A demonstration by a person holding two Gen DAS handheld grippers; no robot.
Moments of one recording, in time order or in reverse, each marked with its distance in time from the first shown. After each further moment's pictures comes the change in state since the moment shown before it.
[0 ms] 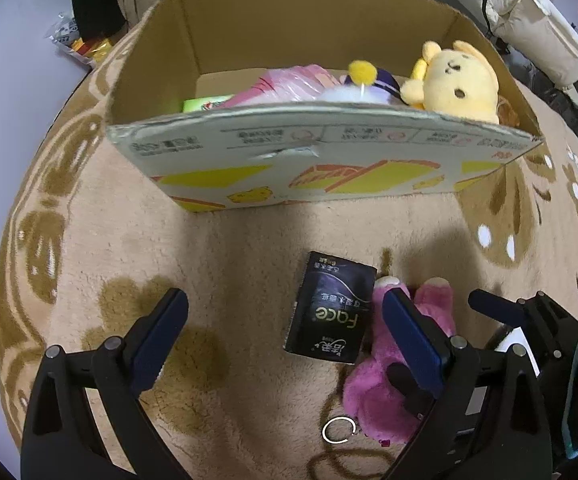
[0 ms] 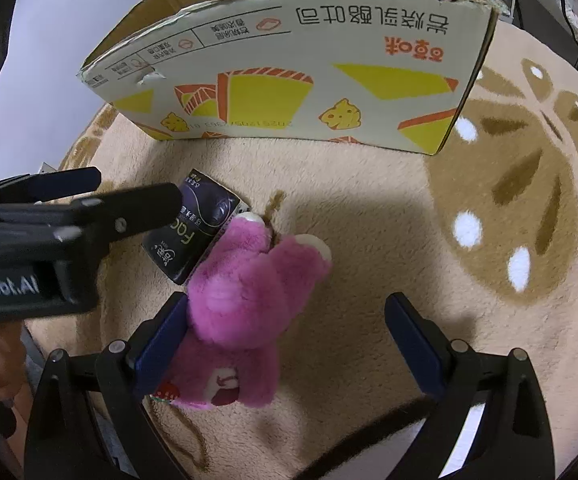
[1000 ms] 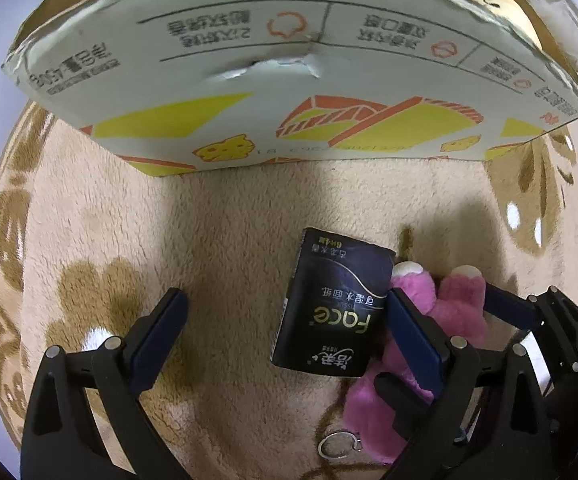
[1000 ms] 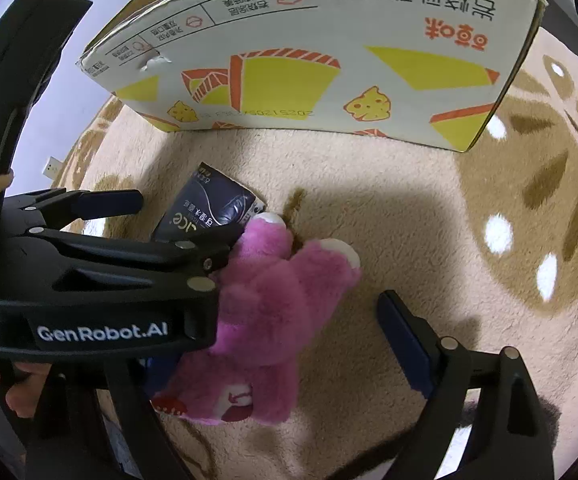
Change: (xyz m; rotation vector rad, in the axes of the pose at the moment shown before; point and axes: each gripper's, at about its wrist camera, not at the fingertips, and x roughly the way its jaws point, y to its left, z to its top) left arm 0.063 -0.001 0.012 -0.009 0.114 0.008; right arm 0.020 0.009 0.004 -0.014 0.023 0.041
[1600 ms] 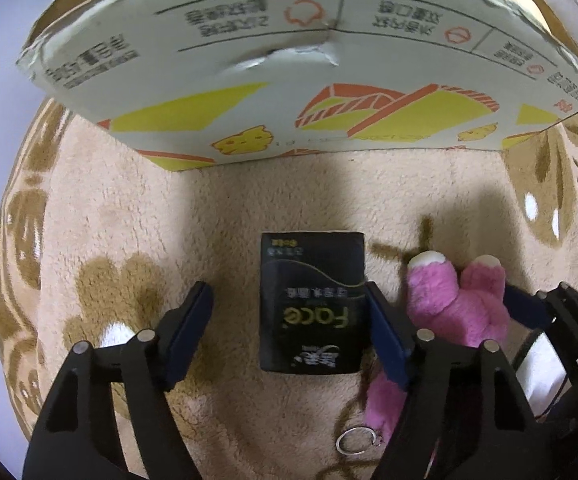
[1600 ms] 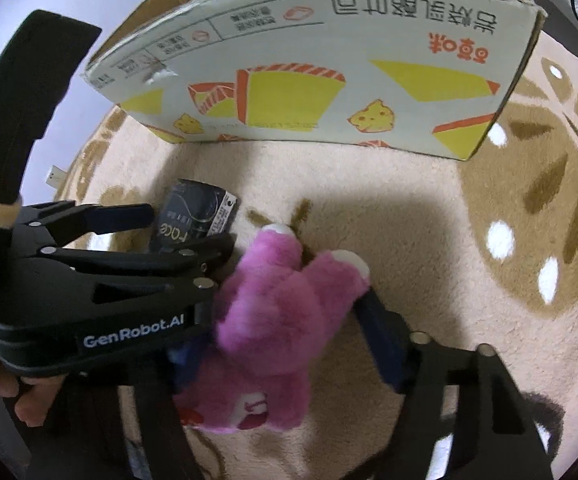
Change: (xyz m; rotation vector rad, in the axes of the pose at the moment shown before) left arm 0.003 -0.002 -0.006 0.003 0.014 0.068; right arm -0.005 0.000 0.002 0.013 -0.028 0.011
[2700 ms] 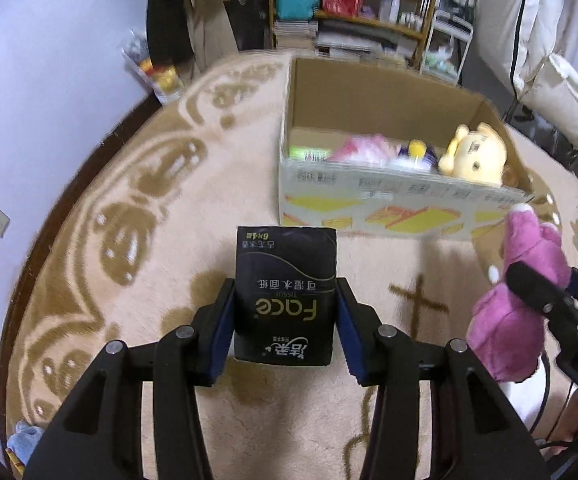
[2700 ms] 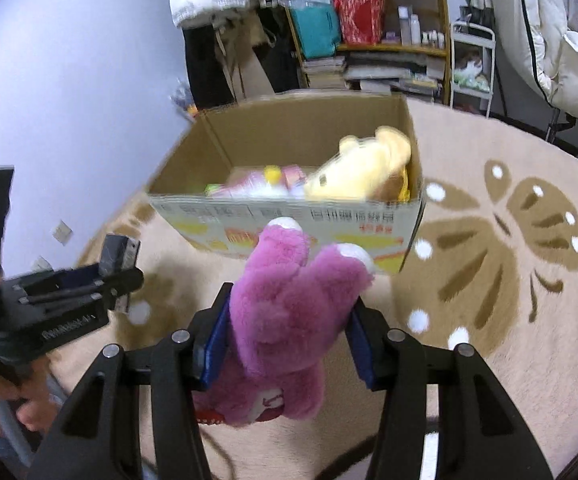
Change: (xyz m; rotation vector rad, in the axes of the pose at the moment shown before) left arm -0.117 0.053 -0.058 -0.158 -0.375 0.018; right arm -0.104 0.005 0.007 -0.029 -0.334 -0.052
